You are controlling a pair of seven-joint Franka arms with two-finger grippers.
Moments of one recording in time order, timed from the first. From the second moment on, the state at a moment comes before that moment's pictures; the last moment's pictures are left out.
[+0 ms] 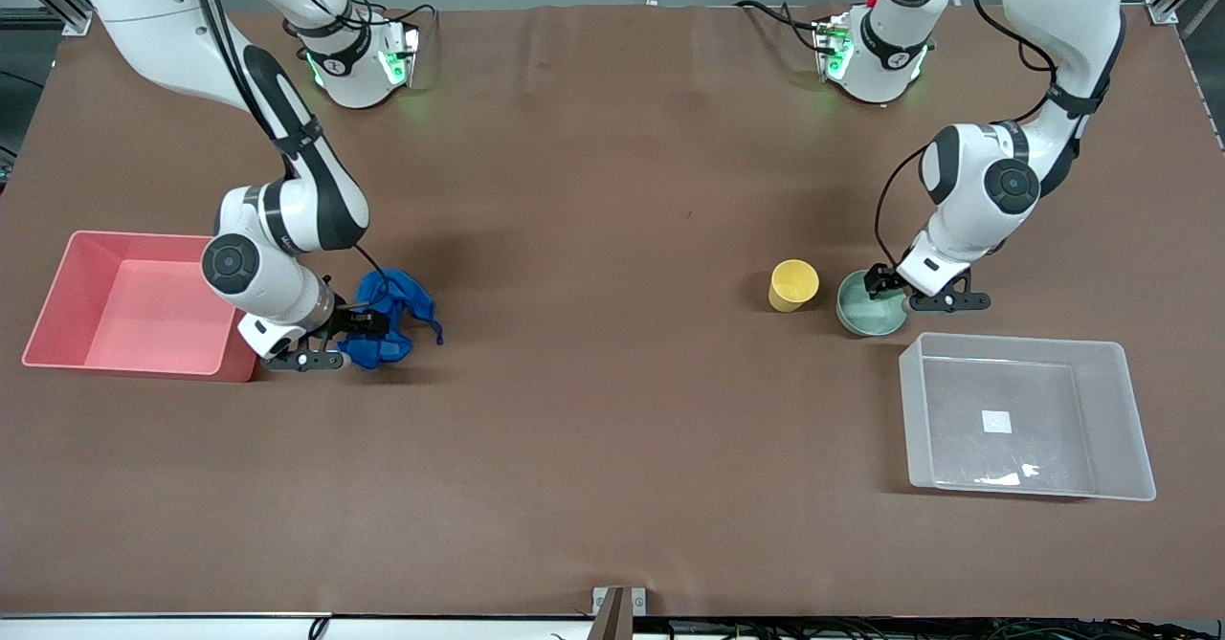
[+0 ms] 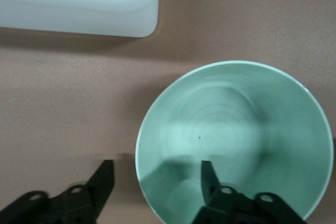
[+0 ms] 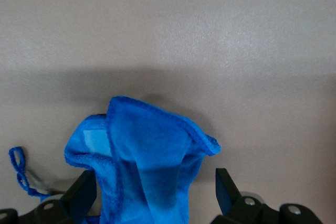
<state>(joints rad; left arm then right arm) -0.08 0.29 -0.02 -2.46 -0.04 2.80 -0.06 0.13 0.43 0.01 -2.11 0.01 2.50 0.13</state>
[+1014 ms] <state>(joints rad) -0.07 0.00 -0.01 -2.30 -0.04 2.30 -0.04 0.11 0.40 0.00 -1.96 0.02 2.11 0.17</state>
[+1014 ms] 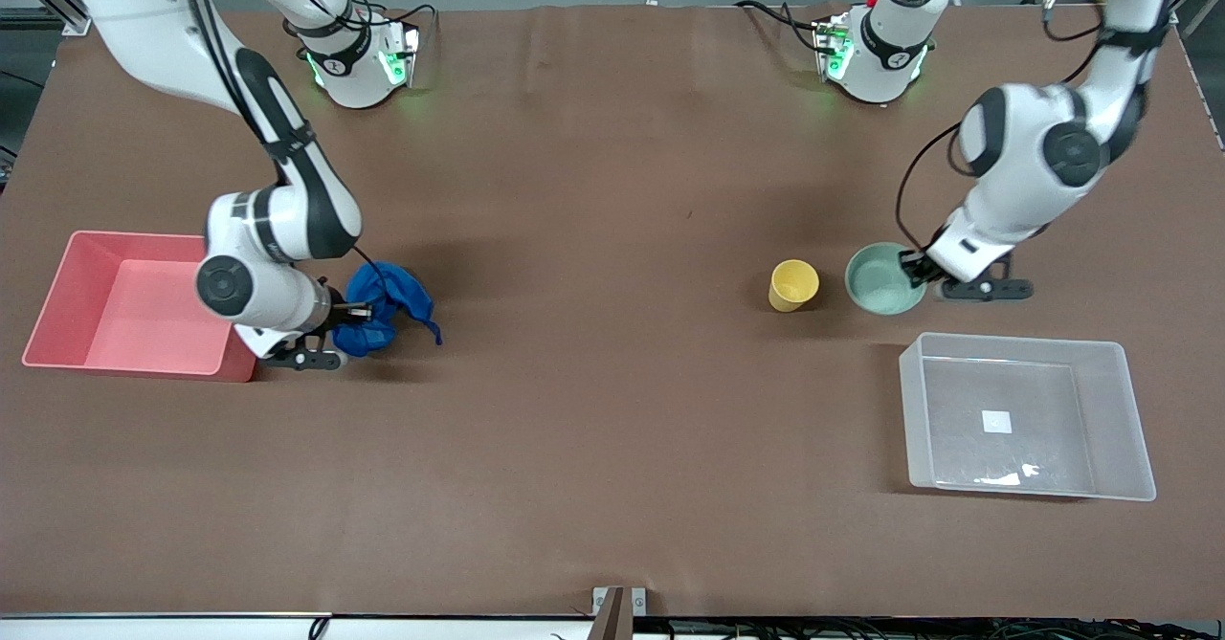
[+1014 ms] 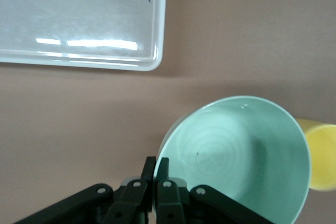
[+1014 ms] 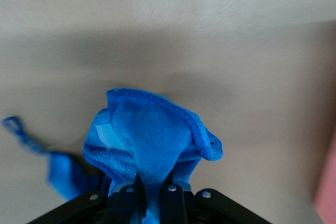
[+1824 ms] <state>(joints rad) -0.06 0.45 0.13 -1.70 -0.04 2.14 0.13 0.00 0.31 -0.38 -1.73 0.02 1.88 -0.45</state>
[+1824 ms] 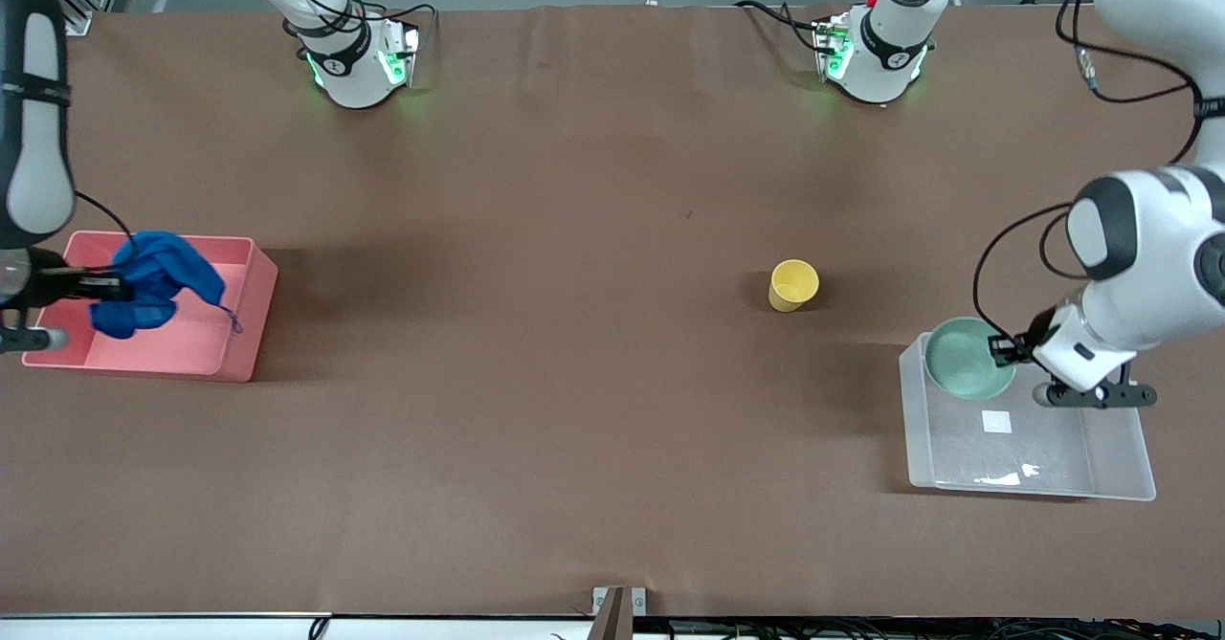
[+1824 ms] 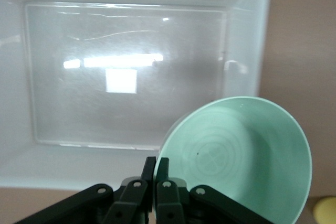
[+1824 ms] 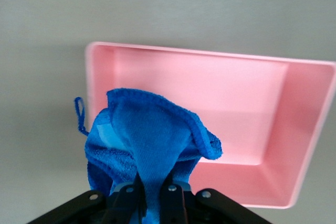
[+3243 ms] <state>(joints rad) -0.01 0.71 0.15 -1.60 -0.10 2.30 0.25 -0.01 0.43 -0.41 -1.89 0.14 2.16 -0.61</state>
